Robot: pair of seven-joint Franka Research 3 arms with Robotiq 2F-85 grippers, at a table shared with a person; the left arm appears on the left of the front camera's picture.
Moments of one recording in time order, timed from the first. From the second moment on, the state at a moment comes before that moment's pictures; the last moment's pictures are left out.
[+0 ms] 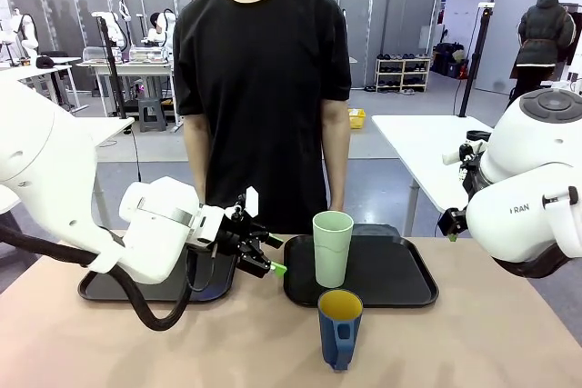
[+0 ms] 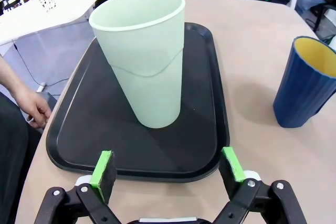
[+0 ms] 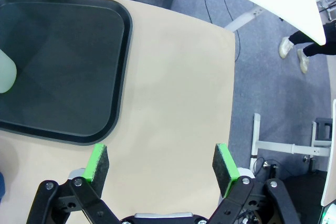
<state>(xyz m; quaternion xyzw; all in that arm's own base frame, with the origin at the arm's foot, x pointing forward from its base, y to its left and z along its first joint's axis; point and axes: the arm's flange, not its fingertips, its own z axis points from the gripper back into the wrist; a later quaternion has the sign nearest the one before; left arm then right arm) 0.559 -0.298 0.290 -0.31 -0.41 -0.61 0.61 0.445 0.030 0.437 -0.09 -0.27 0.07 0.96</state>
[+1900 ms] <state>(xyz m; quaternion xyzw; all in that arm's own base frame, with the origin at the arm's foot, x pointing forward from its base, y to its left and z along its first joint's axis) 0.382 -0.025 0.419 0.03 -0.12 -0.62 0.78 0.445 0.030 0.437 -0.09 -0.27 0.07 0.96</state>
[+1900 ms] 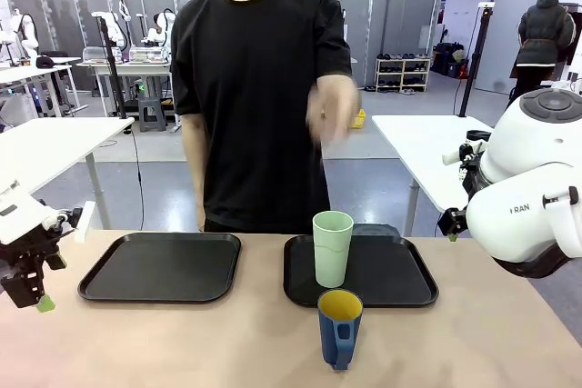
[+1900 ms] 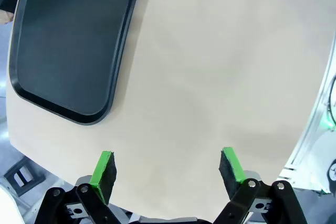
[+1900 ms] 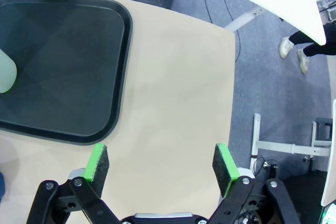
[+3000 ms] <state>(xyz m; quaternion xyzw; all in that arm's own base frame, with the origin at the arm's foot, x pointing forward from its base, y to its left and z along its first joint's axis) 0.382 -0.028 0.419 0.03 -0.12 -0.62 0.78 0.445 0.030 0.437 -0.09 -0.27 0.07 0.96</state>
